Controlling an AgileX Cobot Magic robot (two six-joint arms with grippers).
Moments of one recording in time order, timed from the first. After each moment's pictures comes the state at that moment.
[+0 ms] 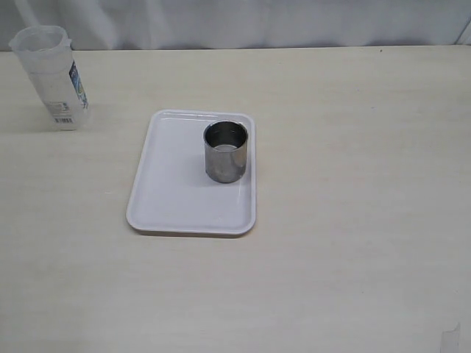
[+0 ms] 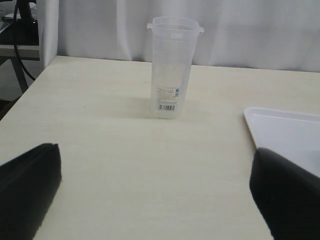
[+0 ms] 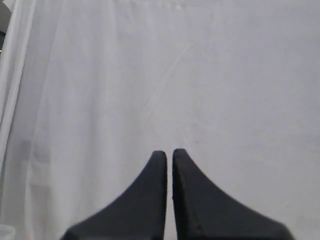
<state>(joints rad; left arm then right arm) 0.01 0.00 0.00 -0.03 0.34 -0.02 0.14 0.36 -0.34 -0.41 -0.36 0.40</state>
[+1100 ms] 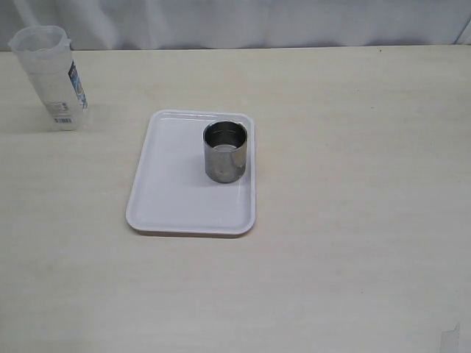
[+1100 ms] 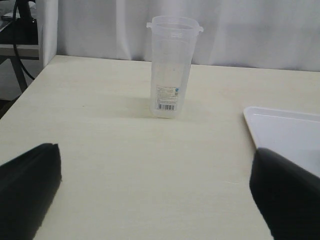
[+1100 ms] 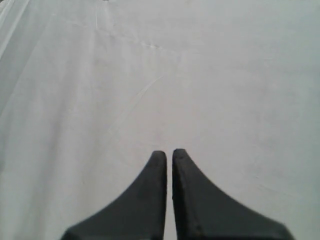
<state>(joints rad) 0.01 0.00 0.00 -0.03 0.34 -0.02 0.14 0.01 -0.10 -0.15 -0.37 0.00</state>
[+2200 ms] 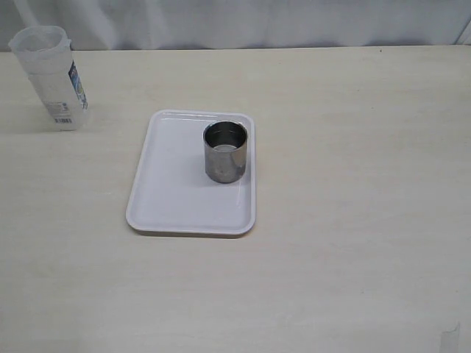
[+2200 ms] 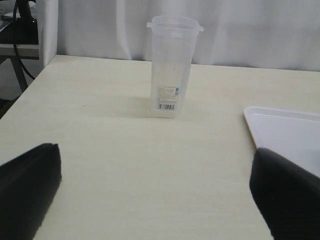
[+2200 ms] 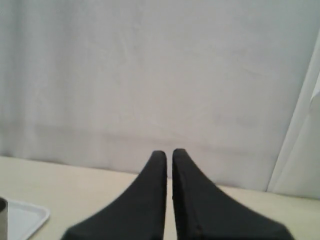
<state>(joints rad) 0.01 0.00 0.00 -0.03 0.34 -0.02 0.06 0.01 0.00 -0.11 -0.08 -0.04</state>
